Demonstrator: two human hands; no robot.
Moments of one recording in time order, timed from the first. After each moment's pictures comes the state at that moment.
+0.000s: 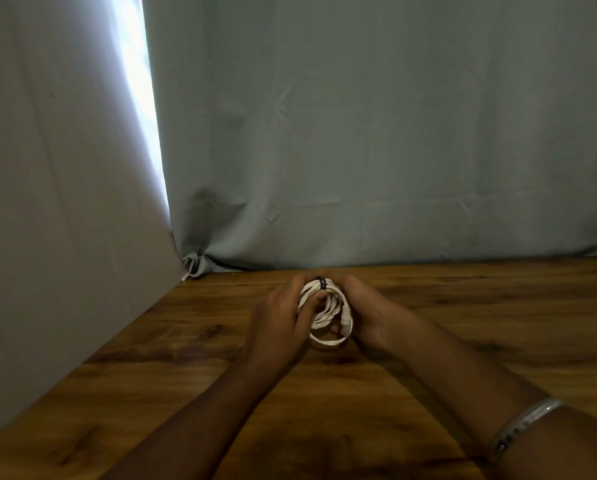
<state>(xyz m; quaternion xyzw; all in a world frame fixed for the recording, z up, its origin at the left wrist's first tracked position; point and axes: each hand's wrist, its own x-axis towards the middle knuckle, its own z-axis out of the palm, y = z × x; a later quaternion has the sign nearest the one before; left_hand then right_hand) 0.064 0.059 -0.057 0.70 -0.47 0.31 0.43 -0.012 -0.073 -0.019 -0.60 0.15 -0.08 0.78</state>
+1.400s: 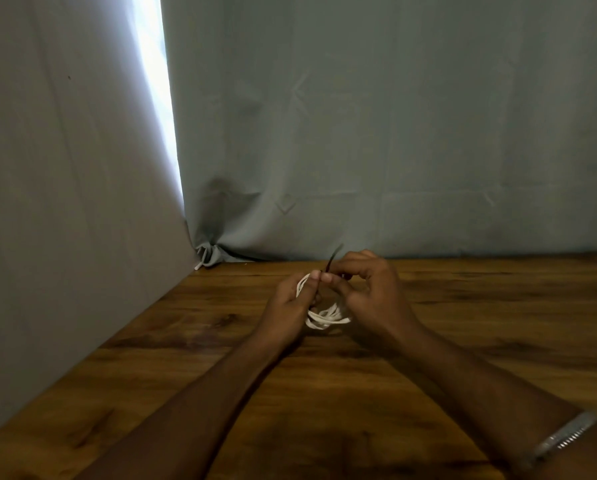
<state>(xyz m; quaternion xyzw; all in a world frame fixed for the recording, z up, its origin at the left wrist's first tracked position) 0.087 0.055 -0.060 0.64 -0.39 -0.03 0.66 0.001 -0.080 -0.041 -0.81 -0.06 -0.48 0.33</state>
